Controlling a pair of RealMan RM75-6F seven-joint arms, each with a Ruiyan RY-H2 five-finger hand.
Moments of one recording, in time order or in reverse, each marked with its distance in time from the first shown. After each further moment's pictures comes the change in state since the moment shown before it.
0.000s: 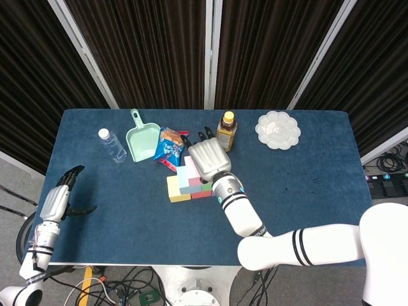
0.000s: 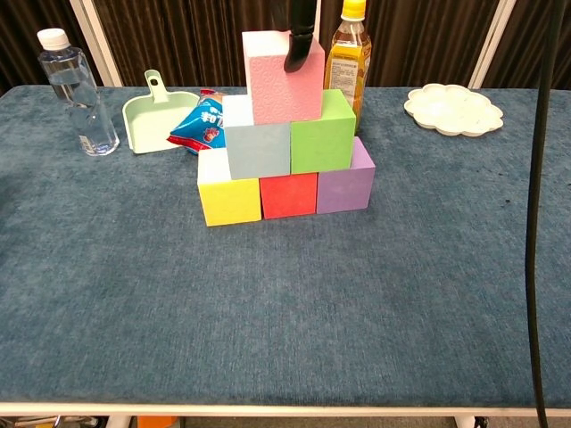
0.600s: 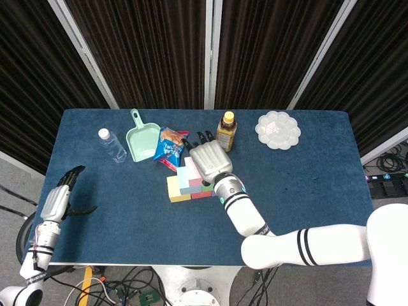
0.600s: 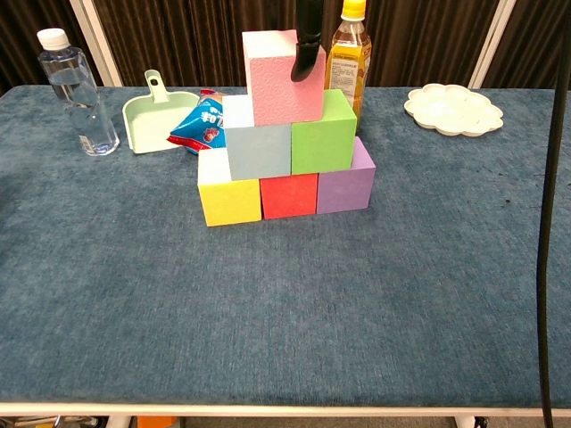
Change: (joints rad) left arm -0.001 0.002 -0.001 -0.003 -0.002 -0.004 0.000; right arm -0.012 0.029 0.002 -0.011 0.015 -0.058 0.006
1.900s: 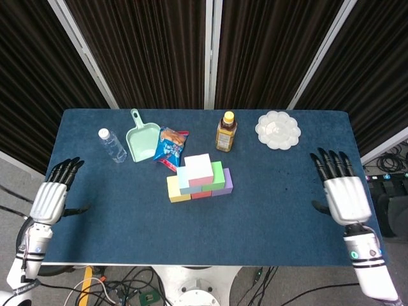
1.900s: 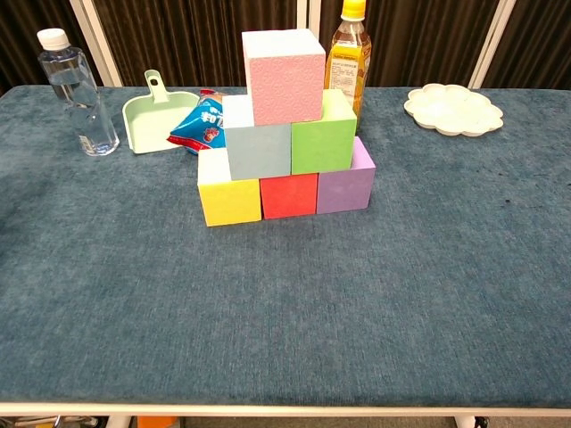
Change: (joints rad) left arm 0.028 0.148 0.020 -0.219 0.143 0.191 0.360; right arm -0.987 0.277 -0.481 -0.016 -1.228 0.544 0.569
